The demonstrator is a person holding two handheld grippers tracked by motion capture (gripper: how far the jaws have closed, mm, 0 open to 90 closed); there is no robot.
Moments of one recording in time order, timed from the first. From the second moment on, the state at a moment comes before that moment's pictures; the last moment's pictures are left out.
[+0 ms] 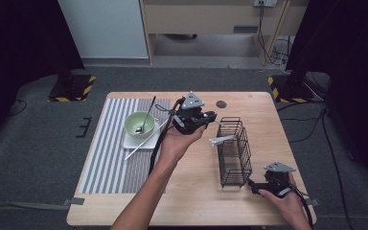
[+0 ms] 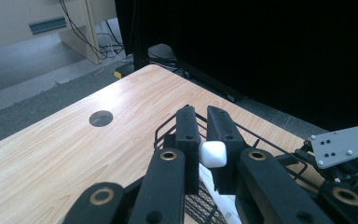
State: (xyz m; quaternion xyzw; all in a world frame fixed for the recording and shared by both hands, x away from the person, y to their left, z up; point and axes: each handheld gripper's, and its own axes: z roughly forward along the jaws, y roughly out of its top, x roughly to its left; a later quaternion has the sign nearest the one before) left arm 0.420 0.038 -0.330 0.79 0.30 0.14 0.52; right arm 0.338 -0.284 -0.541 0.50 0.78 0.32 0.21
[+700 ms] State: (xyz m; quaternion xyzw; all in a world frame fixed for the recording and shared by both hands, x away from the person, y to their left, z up) left arm 0.419 0.049 -0.318 0.79 0.29 0.14 0.53; right arm 0.338 -0.284 -0.541 0.50 0.78 0.32 0.21
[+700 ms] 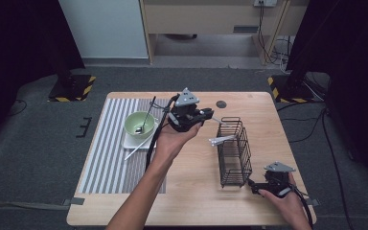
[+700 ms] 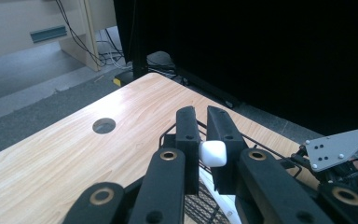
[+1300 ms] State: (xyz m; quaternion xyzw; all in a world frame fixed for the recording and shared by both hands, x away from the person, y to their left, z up) left arm 0.419 0.065 -0.306 0.78 0.29 0.15 0.54; right arm 0.338 -0.284 -0.541 0.50 0.78 0.32 0.21
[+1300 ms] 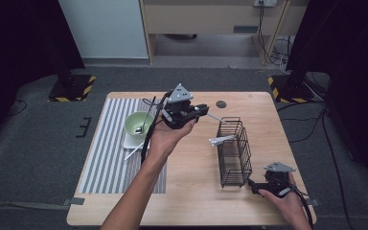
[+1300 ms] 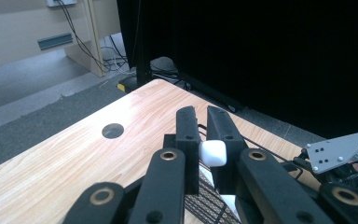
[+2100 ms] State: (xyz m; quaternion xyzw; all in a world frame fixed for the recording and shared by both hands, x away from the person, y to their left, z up) left arm 0.416 0.085 -0.294 0.77 0.29 0.15 0.55; right arm 0.338 -0.284 -0.541 0.50 0.78 0.32 0.21
